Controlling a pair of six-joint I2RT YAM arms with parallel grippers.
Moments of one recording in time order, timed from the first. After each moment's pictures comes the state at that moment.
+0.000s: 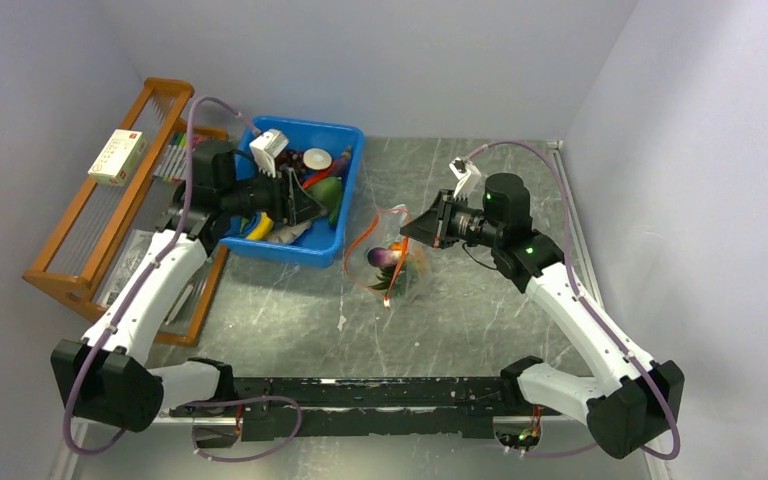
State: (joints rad) left arm -0.25 1.24 1.14 -0.37 0.70 -0.19; right arm 0.43 1.08 0.97 -0.24 -0.58 0.55
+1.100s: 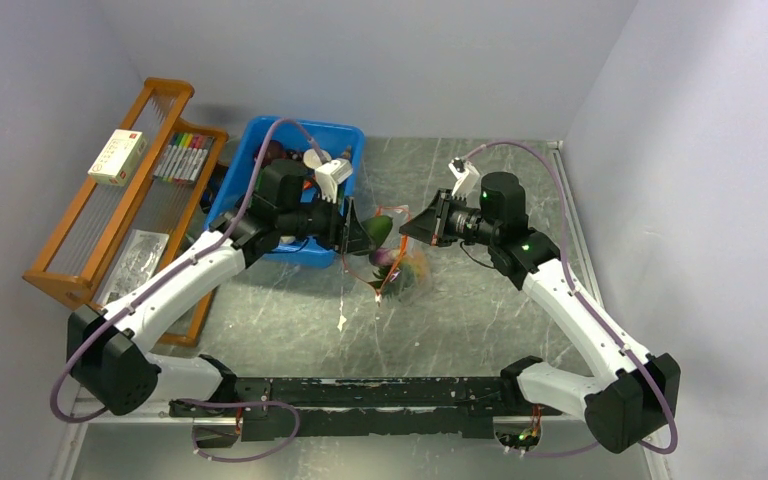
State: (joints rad) left arm -0.61 1.30 1.12 -0.35 0.54 -0.38; right arm 0.43 1.11 0.97 -0.24 -0.55 0.59
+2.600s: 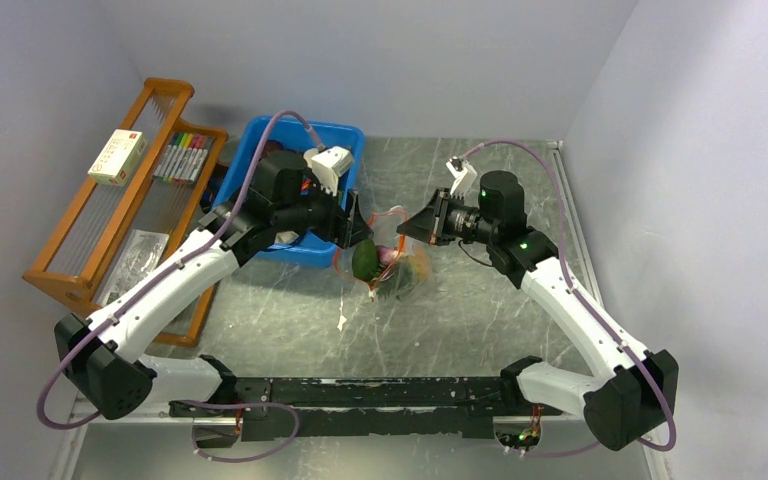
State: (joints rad) left arm -0.67 1.29 1.26 -0.48 0.34 -0.26; right arm 0.43 1.12 0.97 -0.21 -0.58 0.60
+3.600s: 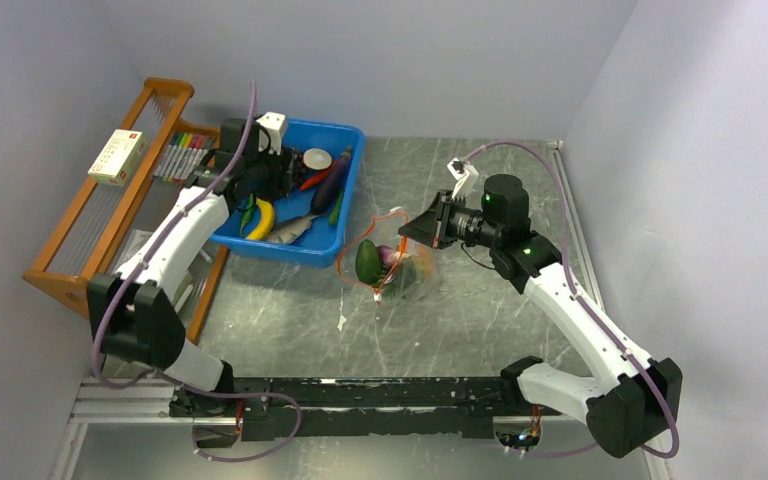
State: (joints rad) left arm -0.26 1.49 1.32 -0.48 -0.02 0.00; right arm 0.43 1.09 0.95 -0.19 -0.59 0.54
